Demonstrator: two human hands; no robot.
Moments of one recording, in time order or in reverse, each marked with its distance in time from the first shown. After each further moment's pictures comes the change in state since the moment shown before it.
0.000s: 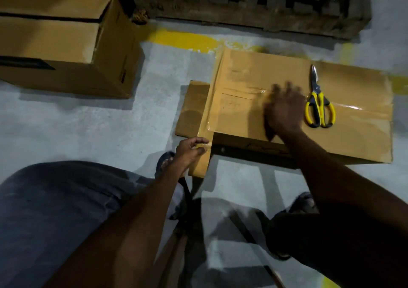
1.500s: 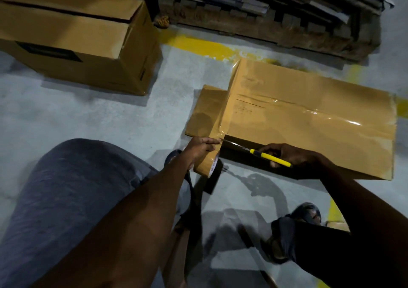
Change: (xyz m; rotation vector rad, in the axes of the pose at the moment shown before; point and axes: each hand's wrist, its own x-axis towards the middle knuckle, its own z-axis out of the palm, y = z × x) left_hand -0.009 0.014 -0.014 -0.069 -0.138 -0.109; right_hand -0.058 0.030 0.006 1.037 -1.178 0.240
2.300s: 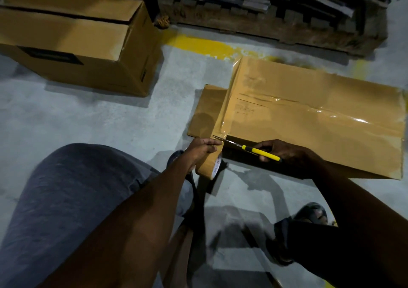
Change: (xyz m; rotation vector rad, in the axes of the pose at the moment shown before) left_hand 0.003 -0.006 -0.003 0.024 0.004 -0.005; right_hand 0.004 -0.029 0.025 -0.404 -0.009 -0.098
